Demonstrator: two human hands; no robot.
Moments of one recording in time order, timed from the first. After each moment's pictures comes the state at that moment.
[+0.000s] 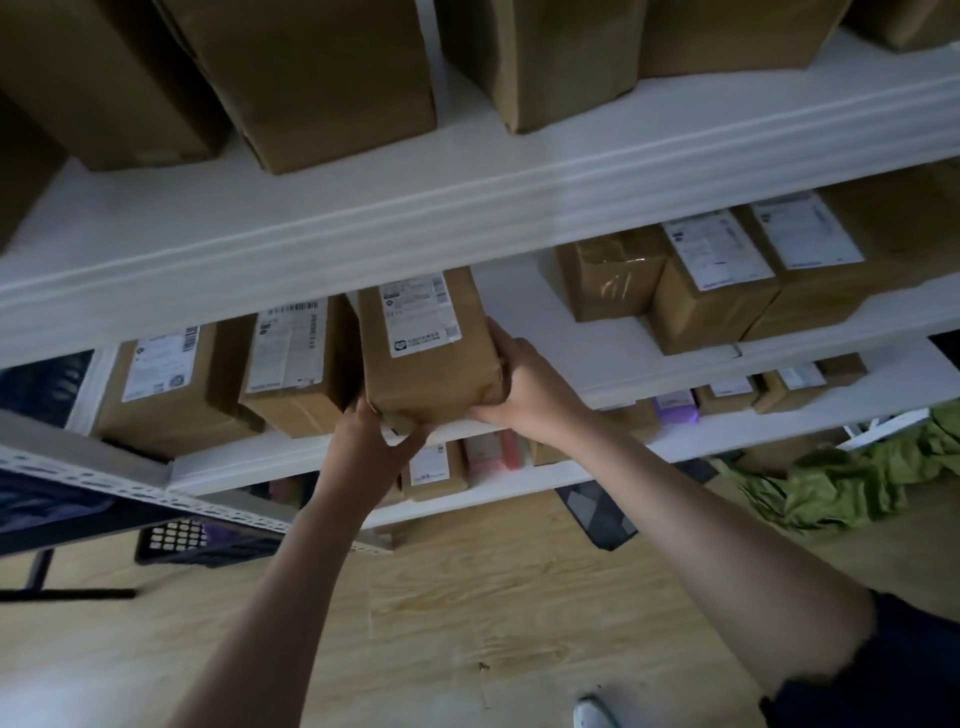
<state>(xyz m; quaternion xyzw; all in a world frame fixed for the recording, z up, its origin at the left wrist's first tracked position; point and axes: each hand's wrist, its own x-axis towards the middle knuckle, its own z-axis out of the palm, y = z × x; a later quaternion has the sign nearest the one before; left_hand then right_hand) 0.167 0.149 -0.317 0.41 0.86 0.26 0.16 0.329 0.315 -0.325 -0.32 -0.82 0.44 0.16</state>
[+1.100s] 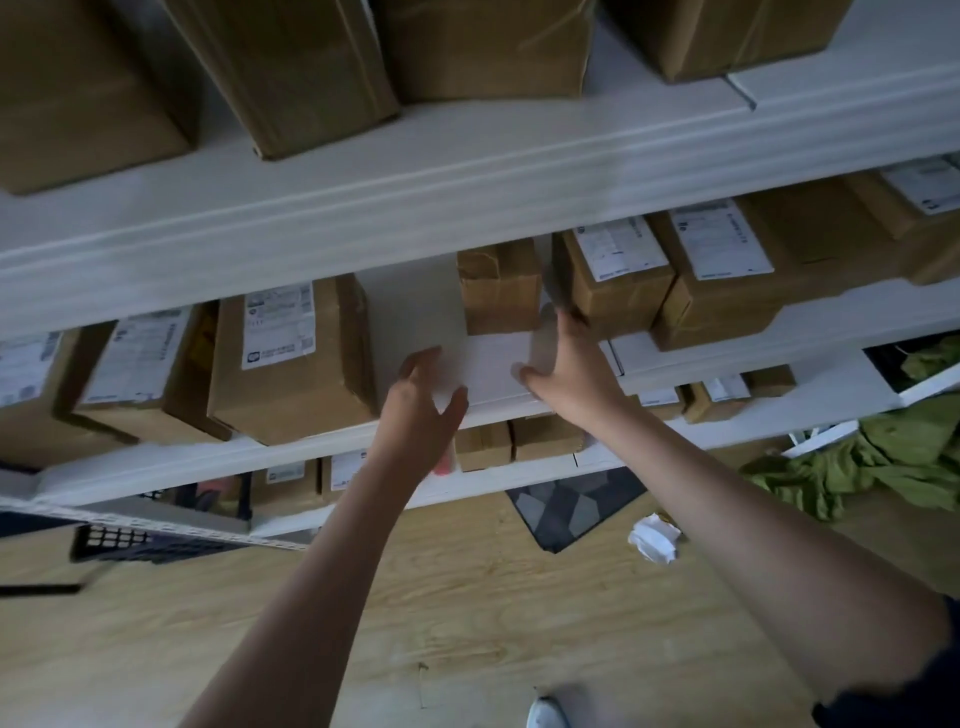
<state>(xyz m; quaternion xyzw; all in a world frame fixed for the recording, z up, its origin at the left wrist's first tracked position) 0.321 0.279 -0.306 0.46 0.82 0.28 0.17 0.477 0.417 -0.316 -0.45 -0.81 0.35 0.17</state>
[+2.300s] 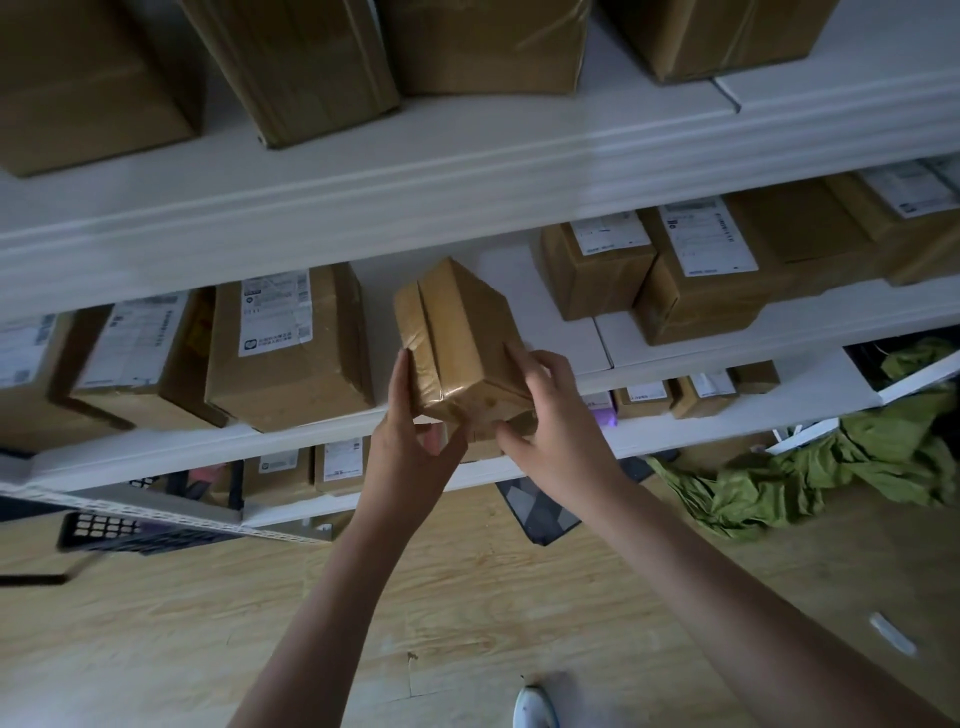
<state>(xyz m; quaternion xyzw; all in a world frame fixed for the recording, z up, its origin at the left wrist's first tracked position) 0.354 0.227 -0.299 0.41 0.79 0.41 0.20 0.509 0.332 -0.301 -0.36 -0.84 0.34 0.24</state>
